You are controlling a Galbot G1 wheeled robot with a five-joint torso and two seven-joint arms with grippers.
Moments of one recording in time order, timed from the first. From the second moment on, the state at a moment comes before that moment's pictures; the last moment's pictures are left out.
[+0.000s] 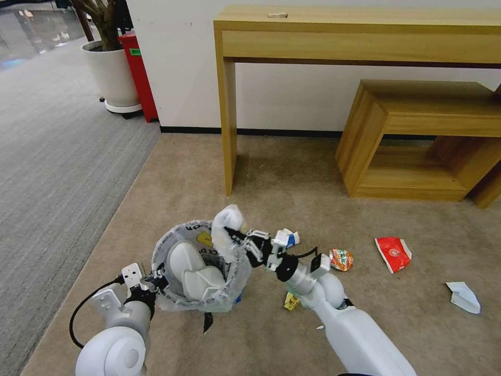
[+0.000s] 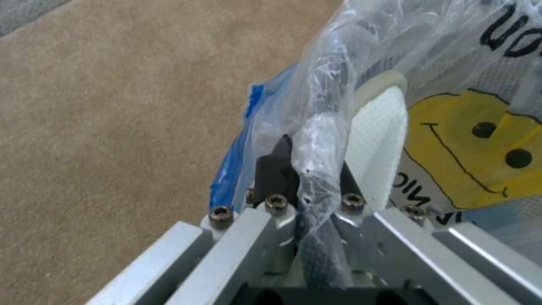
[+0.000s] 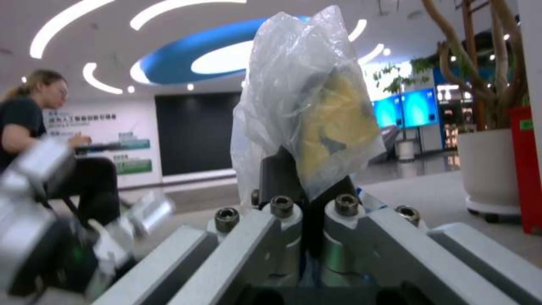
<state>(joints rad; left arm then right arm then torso) 1.56 -1.44 -0.60 -2.27 -0.68 0.56 -0.39 -0.99 1.28 0.05 1.56 0.70 0.34 -0.86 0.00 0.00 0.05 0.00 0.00</state>
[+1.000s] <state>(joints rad) 1.62 -1.45 -0.59 -2.35 -0.65 0.57 -0.39 -1.04 1.25 0.09 1.60 0.59 0.31 -0.80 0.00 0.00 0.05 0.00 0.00</state>
